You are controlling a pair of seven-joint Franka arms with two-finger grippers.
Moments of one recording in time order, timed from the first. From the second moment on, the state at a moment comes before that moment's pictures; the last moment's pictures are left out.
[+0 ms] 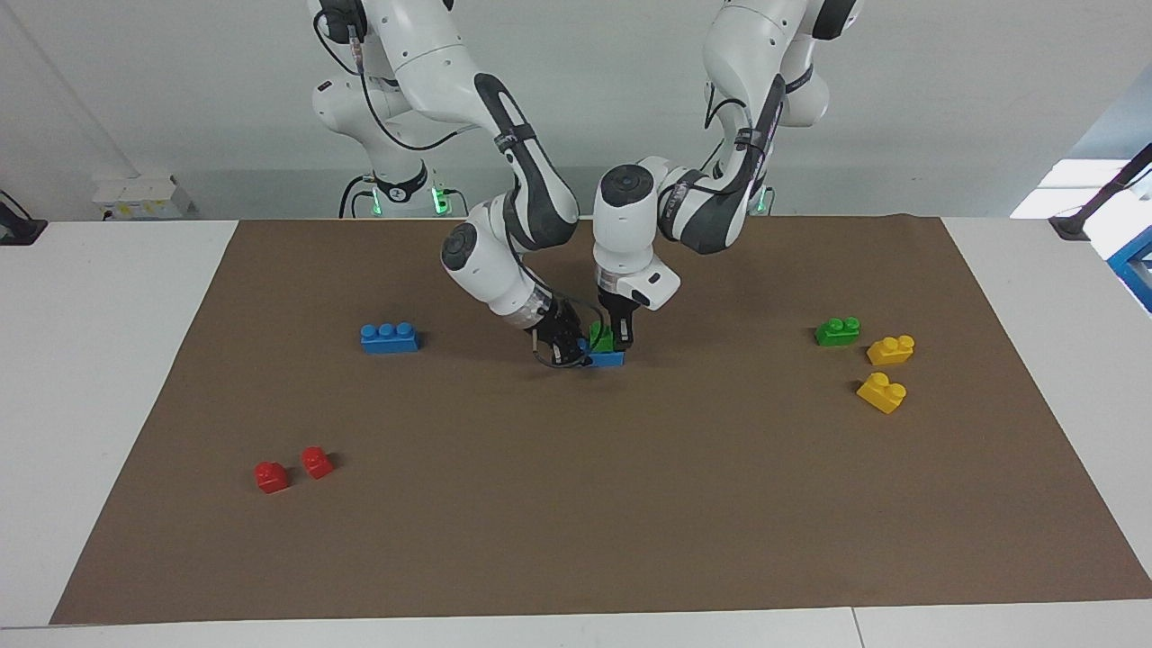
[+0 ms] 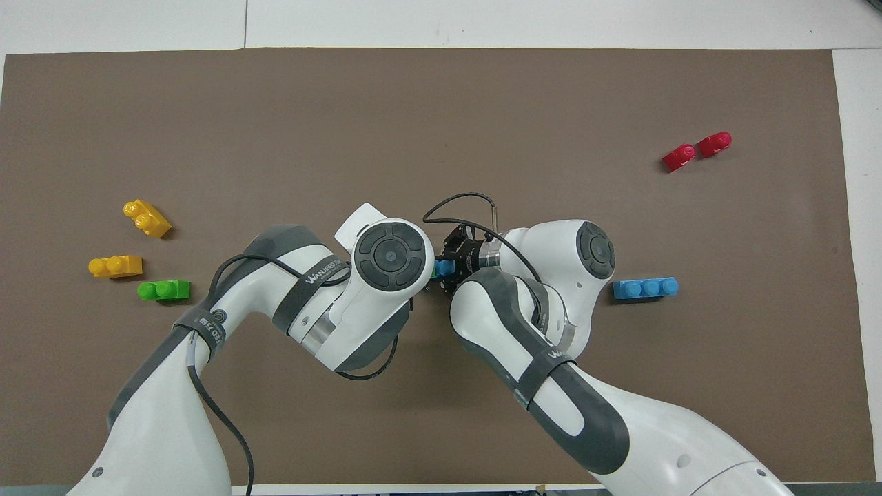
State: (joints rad) left arm -0.40 0.28 -0.30 -1.95 0.18 2.23 -2.33; right arm 0.61 0.36 -0.05 -2.05 0.95 2.54 1.40
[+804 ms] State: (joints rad) left arm -0.40 0.29 -0.30 -1.98 0.18 2.26 -2.32; right arm 0.61 0.36 -0.05 -2.05 0.95 2.54 1.39
